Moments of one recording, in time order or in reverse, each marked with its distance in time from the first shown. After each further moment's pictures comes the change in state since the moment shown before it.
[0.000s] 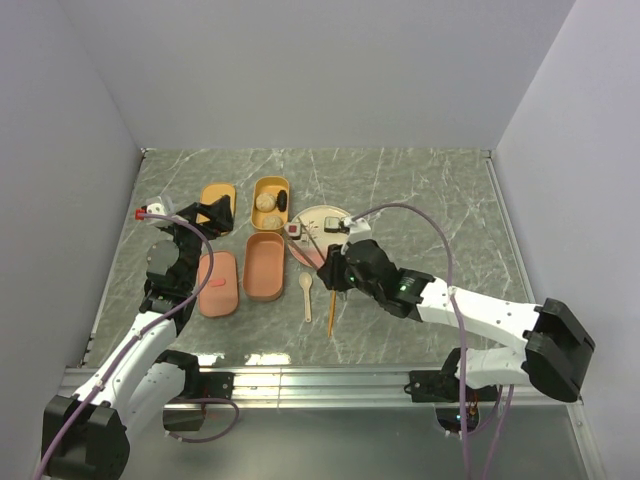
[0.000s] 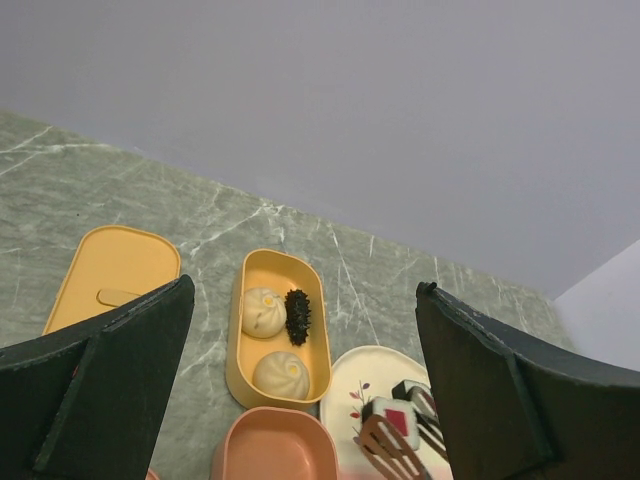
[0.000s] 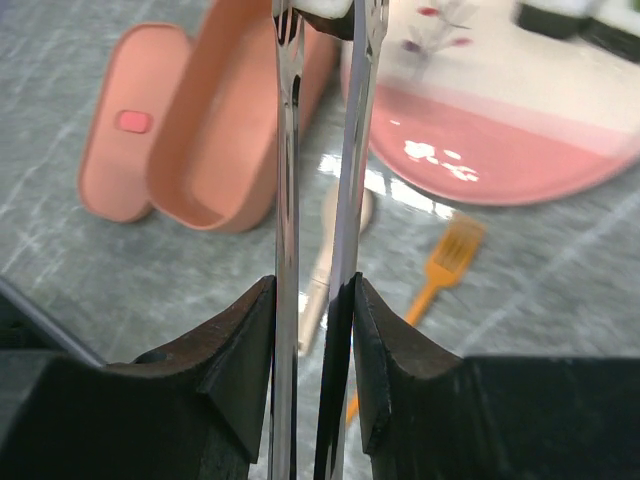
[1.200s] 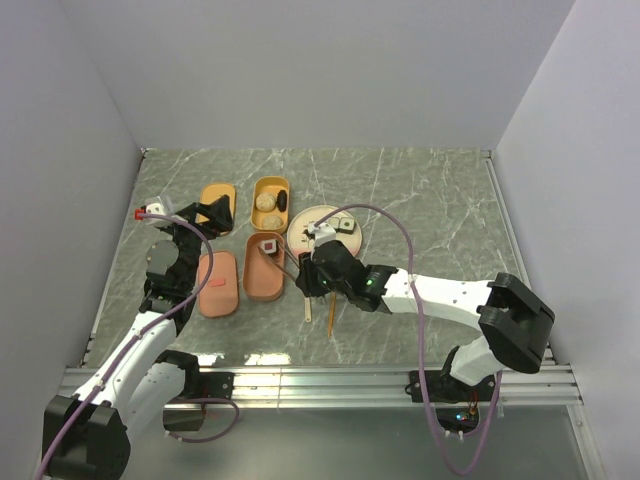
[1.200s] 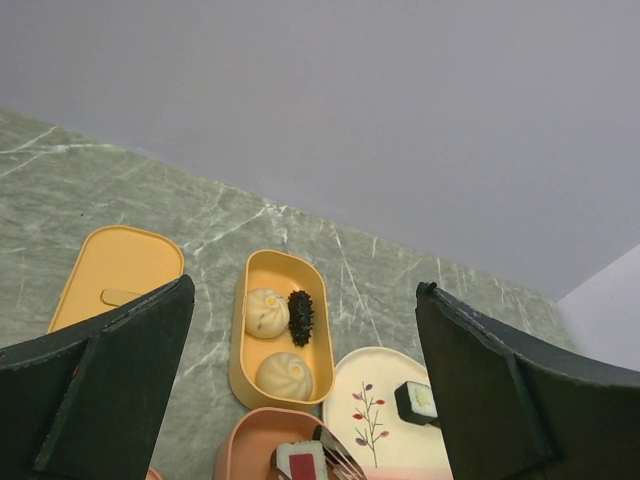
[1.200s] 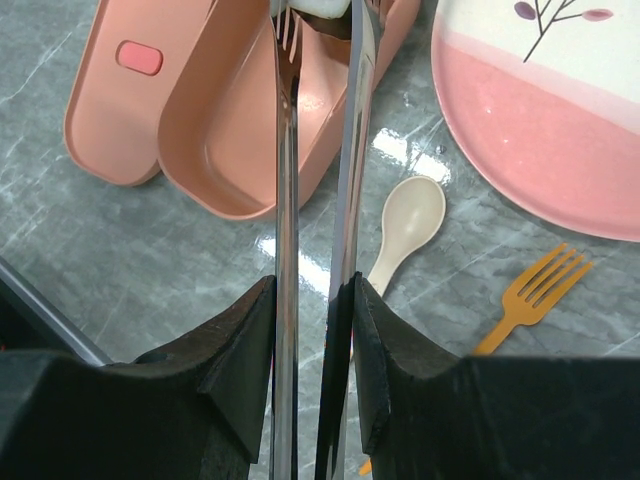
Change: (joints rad) left arm 0.006 0.001 -0.001 0.000 0.000 0.000; right arm 0.075 0.264 0.147 0.028 -0.058 -0.052
